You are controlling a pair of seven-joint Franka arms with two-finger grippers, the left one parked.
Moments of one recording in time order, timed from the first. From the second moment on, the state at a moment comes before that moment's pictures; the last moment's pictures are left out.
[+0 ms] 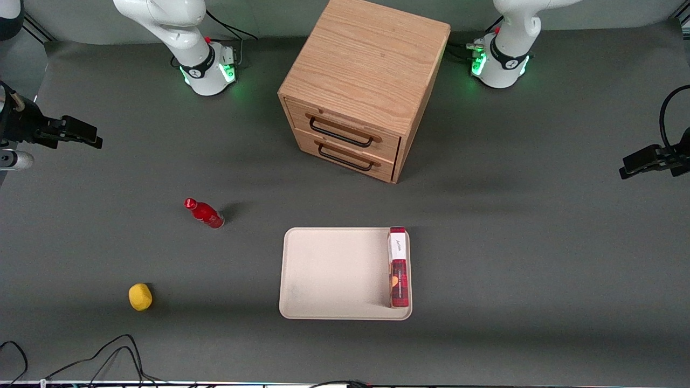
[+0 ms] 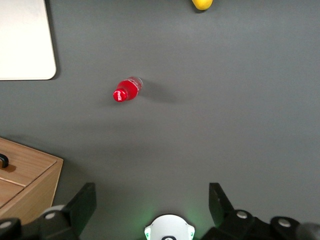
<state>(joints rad) -0.22 0.01 0.20 -1.53 0.02 1.39 0.04</state>
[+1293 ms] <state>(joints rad) 0.02 0.10 0.26 -1.49 0.24 1.49 -0.04</state>
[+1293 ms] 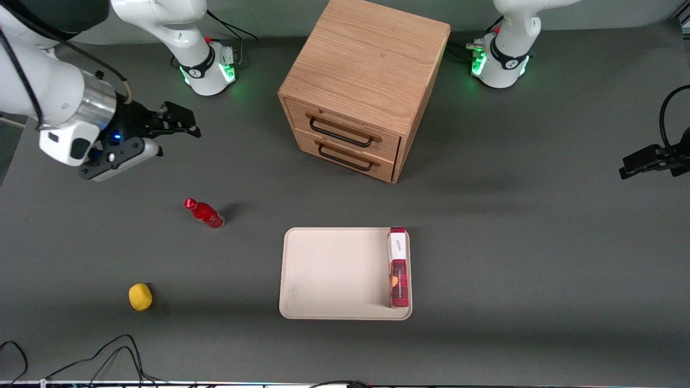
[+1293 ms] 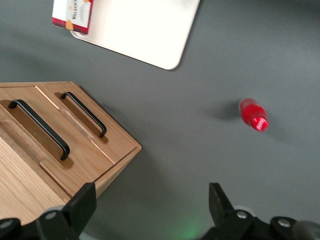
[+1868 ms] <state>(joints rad) 0.23 0.19 0.29 -1.49 0.24 1.65 -0.20</state>
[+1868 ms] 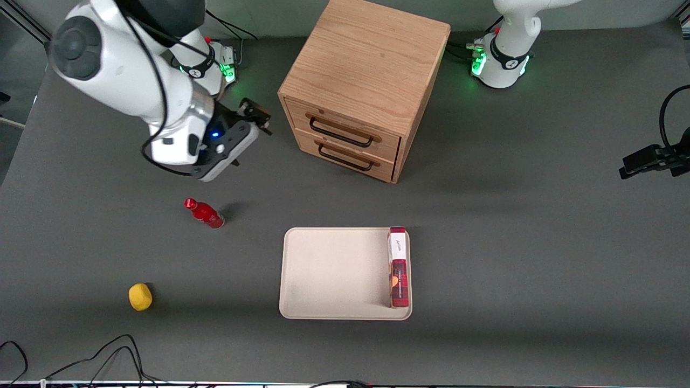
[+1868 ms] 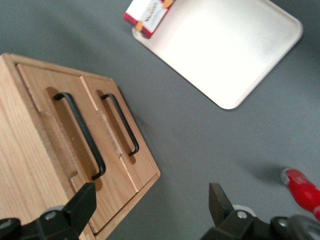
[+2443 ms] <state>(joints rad) 0.33 0.25 0.33 -1.57 0.24 1.78 -0.31</state>
